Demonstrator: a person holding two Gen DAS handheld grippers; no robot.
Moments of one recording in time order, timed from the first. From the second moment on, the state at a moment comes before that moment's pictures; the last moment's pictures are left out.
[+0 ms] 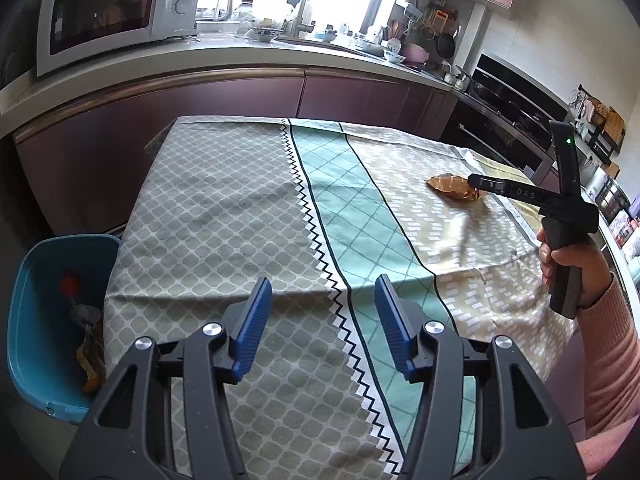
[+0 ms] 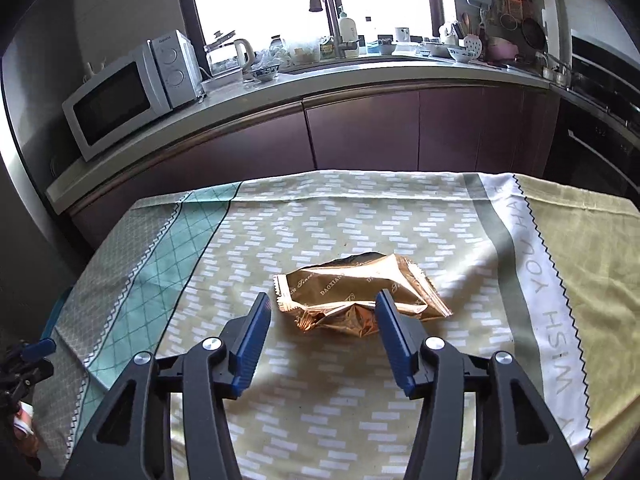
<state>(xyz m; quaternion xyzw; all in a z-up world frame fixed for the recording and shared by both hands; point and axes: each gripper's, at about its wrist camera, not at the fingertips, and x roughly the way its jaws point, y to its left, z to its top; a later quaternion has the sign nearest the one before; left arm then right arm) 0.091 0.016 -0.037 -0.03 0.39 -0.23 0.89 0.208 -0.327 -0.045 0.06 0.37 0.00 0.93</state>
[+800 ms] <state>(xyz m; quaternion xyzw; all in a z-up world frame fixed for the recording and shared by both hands) 0.090 0.007 -0.039 -0.03 0.39 -0.25 0.88 0.198 -0.317 -0.046 0.06 0.38 0.05 0.92</state>
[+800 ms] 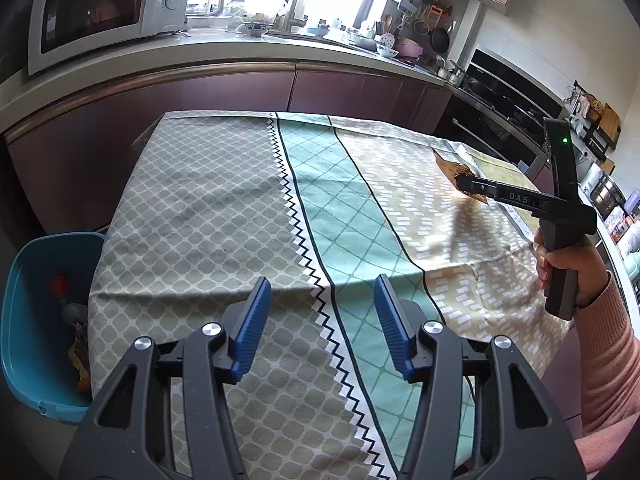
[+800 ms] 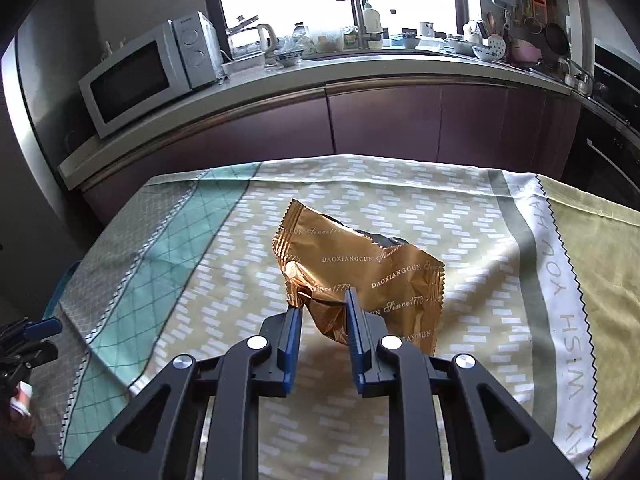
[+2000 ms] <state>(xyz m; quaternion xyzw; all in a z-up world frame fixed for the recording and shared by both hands) 0.048 0.188 -0.029 -0.07 0.36 -0.08 0.93 0.198 0.007 -0.024 0.02 0.40 0.43 0.81</state>
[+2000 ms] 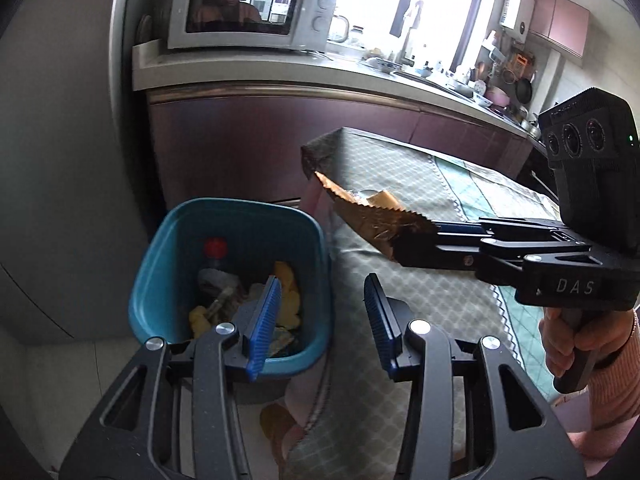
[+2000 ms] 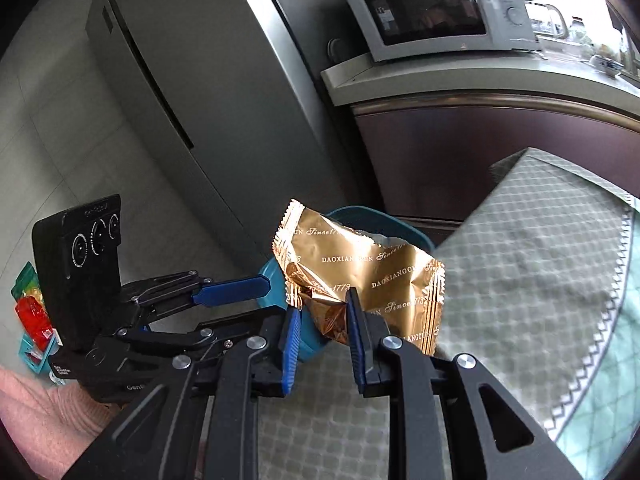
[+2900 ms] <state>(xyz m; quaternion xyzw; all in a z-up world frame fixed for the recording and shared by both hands) 0.074 0.239 -0.061 -0.10 0.38 -0.04 0.92 0.238 0.076 -0.065 0.05 0.47 0.43 0.77</state>
